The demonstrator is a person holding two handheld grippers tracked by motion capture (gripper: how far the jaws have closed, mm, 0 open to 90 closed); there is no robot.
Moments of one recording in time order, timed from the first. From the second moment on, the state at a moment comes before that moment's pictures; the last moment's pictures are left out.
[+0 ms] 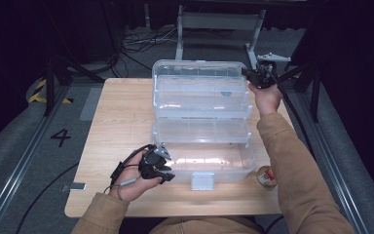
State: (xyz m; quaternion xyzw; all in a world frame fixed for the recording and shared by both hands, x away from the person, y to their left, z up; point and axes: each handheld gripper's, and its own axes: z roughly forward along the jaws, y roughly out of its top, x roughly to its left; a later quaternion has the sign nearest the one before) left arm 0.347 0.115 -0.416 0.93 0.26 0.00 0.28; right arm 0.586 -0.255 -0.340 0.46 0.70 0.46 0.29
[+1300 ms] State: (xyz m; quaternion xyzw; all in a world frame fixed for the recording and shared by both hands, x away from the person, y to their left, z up) left arm 0.346 0.115 -0.416 0.92 0.26 0.00 0.28; right arm 0.615 -0.260 -0.362 0.48 0.72 0.45 0.23
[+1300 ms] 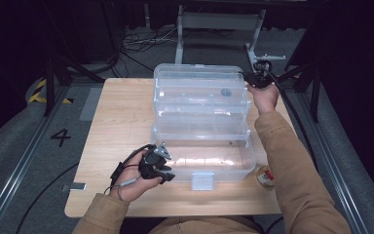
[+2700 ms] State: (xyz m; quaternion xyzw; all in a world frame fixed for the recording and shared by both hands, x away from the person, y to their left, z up) left arm 0.346 0.115 -0.416 0.92 0.26 0.00 0.28; right arm 0.636 -0.260 -0.388 0.54 0.71 0.42 0.16
